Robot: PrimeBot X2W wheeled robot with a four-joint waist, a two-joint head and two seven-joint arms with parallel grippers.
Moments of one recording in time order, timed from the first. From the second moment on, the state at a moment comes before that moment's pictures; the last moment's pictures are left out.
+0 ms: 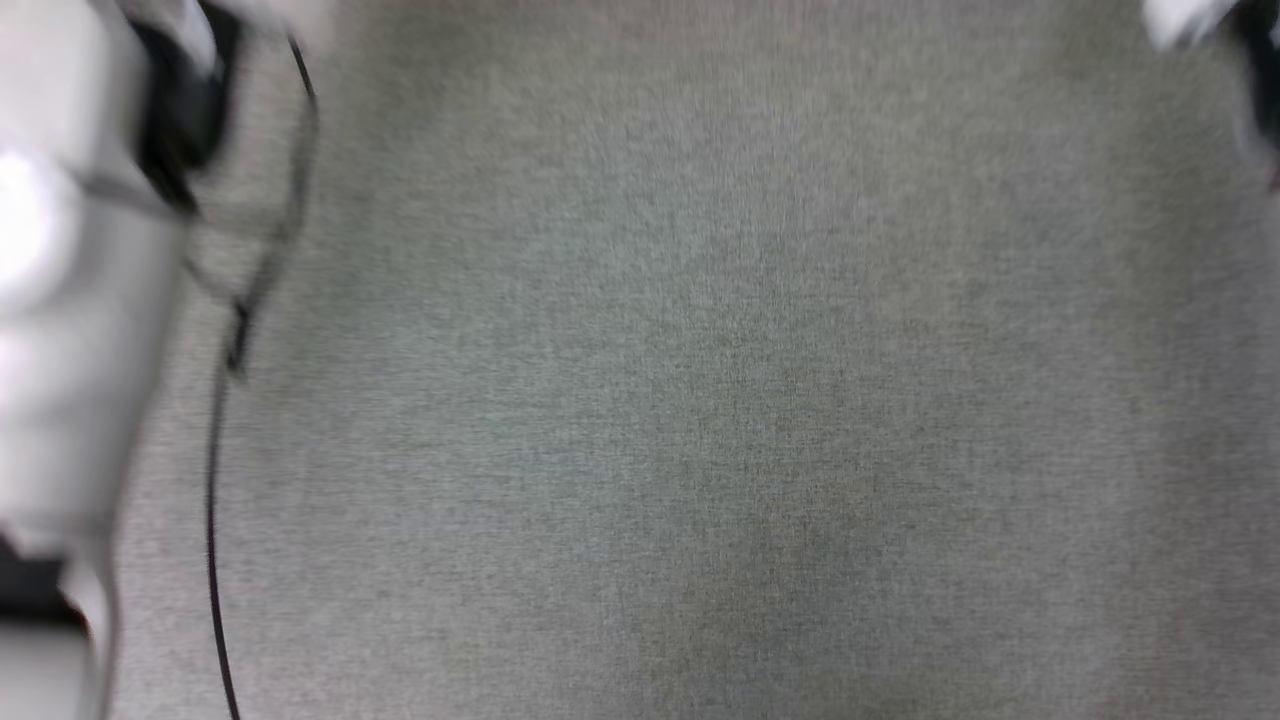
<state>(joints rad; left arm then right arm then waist) -1.19 0.44 -0.48 0.50 -0.59 -0.07 -0.26 -1.14 -0.27 0.14 0.60 0.39 0.13 0.11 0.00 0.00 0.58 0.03</state>
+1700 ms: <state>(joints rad) 0.22 0.88 -0.65 -0.38 -0.87 0.15 0.14 -0.01 -0.65 0.36 0.25 0.99 0.13 0.37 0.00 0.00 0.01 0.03</state>
